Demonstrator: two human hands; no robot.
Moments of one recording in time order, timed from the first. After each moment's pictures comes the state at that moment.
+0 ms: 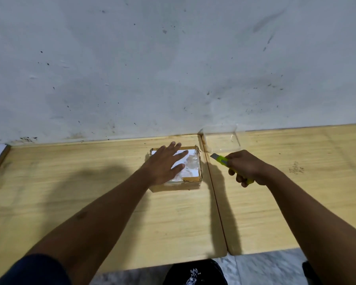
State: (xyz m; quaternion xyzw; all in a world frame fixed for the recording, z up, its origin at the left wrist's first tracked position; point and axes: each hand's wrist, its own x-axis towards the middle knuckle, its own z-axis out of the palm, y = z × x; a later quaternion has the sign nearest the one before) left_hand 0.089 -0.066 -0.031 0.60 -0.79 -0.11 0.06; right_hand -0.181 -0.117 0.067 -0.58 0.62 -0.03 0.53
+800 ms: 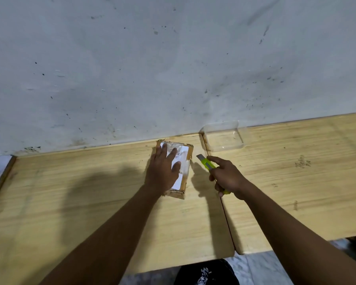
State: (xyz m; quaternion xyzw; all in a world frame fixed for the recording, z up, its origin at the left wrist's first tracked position) left_hand 0.073 -0.053 -0.049 0.72 -0.66 -0.09 0.17; right_hand -0.145 -0.083 0.022 -0.53 0.60 -0.14 0.59
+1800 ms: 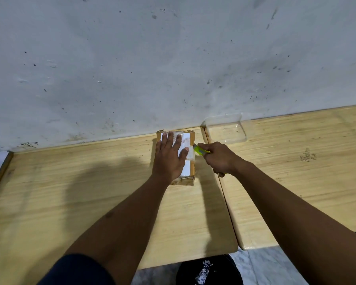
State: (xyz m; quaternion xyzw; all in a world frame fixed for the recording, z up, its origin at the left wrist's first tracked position) left_hand 0.064 -0.081 -0.065 0.73 -0.65 -0.07 0.18; right_hand -0.117 -0.114 0.030 -0.66 0.56 -0.06 0.50
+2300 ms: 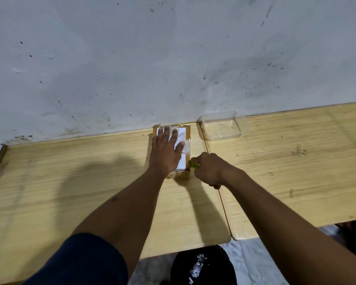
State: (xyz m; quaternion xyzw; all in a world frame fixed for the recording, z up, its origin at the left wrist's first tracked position) left_hand 0.061 -0.083 -0.061 0.75 -0.65 -0.07 0.12; right_hand -0.113 -0.064 0.064 -0.73 0.53 0.10 0.41
